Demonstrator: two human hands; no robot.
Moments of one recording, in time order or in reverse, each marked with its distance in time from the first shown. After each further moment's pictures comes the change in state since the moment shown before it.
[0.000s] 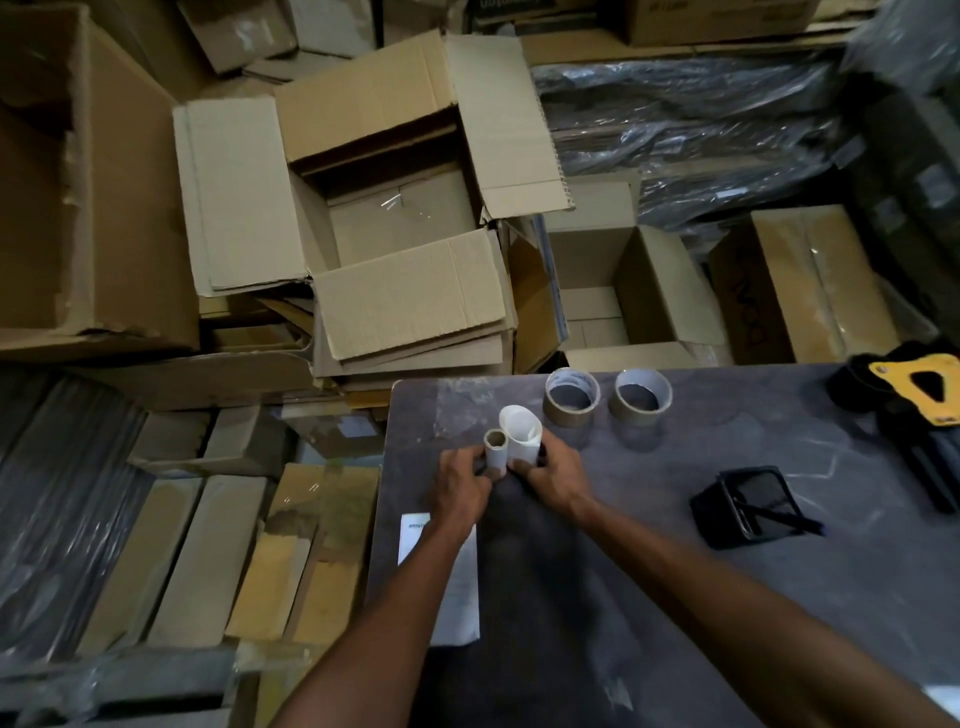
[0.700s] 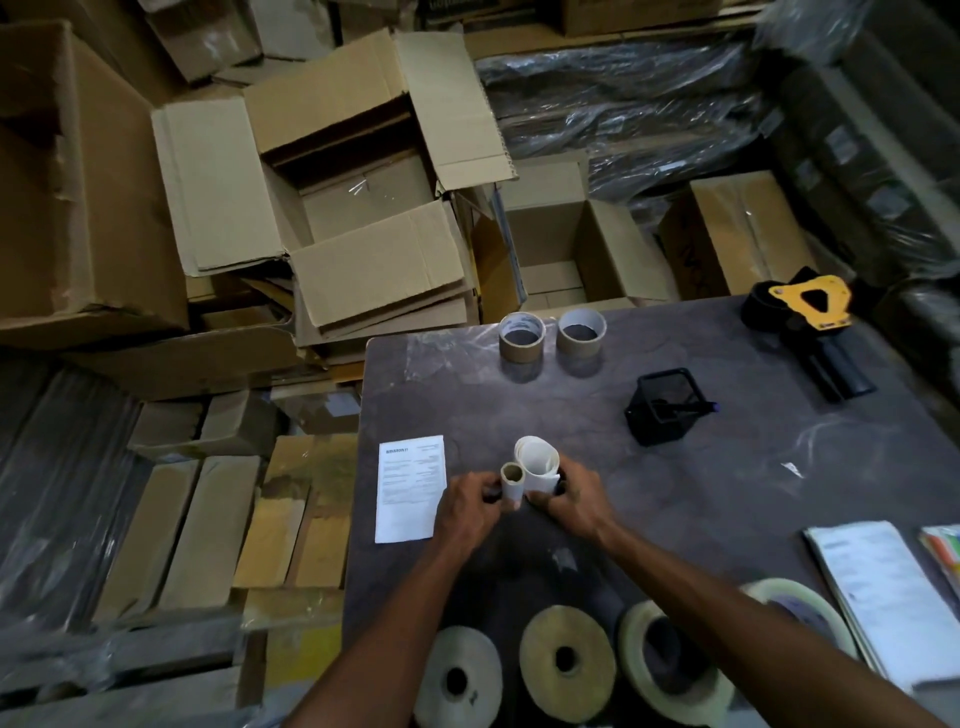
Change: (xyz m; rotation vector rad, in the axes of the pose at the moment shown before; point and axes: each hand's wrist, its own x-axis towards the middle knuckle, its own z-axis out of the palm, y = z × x) left_hand -0.155 -0.017 0.036 -0.015 -0.213 0.171; right_hand -0.174 0.050 -0.047 -0.110 0.042 -0.009
